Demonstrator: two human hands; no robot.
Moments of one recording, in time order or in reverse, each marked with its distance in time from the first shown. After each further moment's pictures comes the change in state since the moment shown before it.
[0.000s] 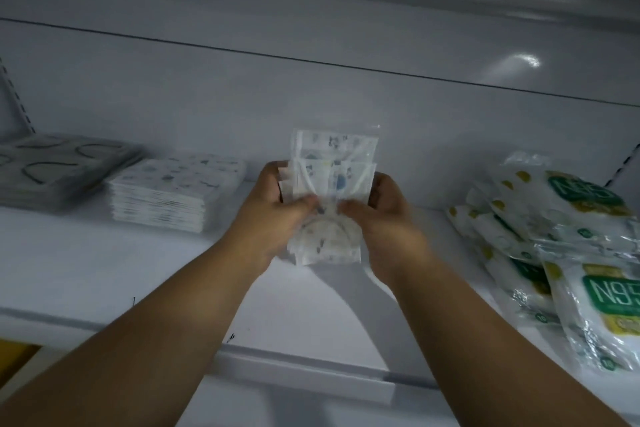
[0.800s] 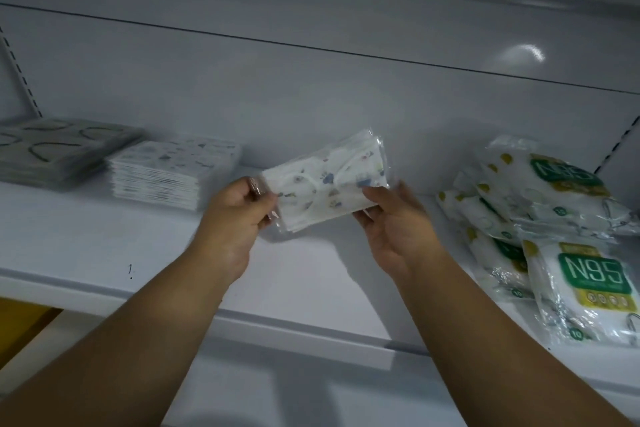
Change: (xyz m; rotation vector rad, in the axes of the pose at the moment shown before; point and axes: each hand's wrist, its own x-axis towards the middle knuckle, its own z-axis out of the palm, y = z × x) left_hand -0.035 -0.023 -0.012 -0.126 0.159 -0.081; right_hand -0.017 0.010 -0.036 0.455 0.030 0.098
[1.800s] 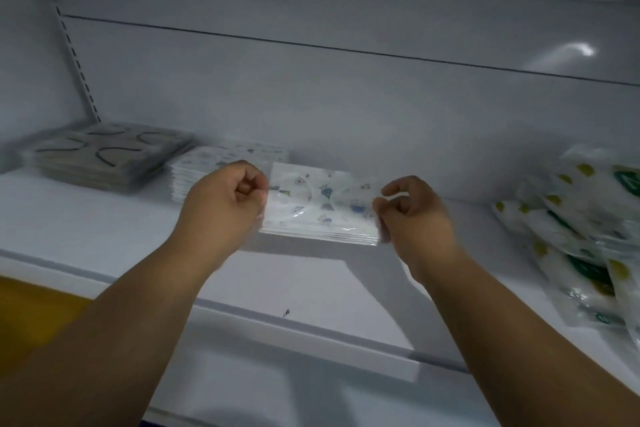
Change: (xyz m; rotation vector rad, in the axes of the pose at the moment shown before) left_hand 0.012 0.037 -0.089 0.685 0.095 0.269; right_hand -0.006 0.021 0.049 -0.990 0.098 -0.200
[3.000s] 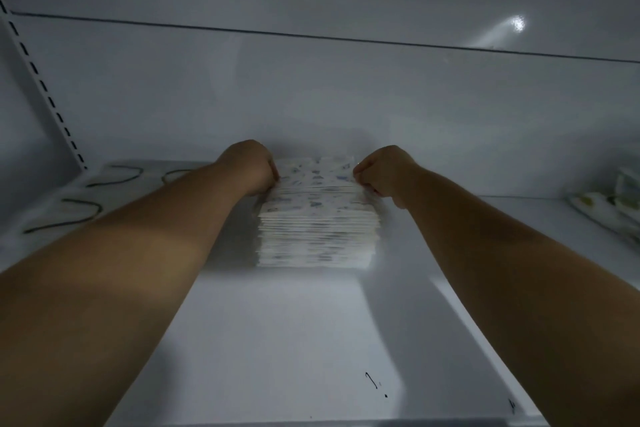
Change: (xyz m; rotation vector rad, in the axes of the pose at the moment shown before) left_hand 0.271 -0.135 -0.047 0.635 -0.537 0.103; right_hand 0.163 -0.059 0.206 -0.395 -0.131 0.258
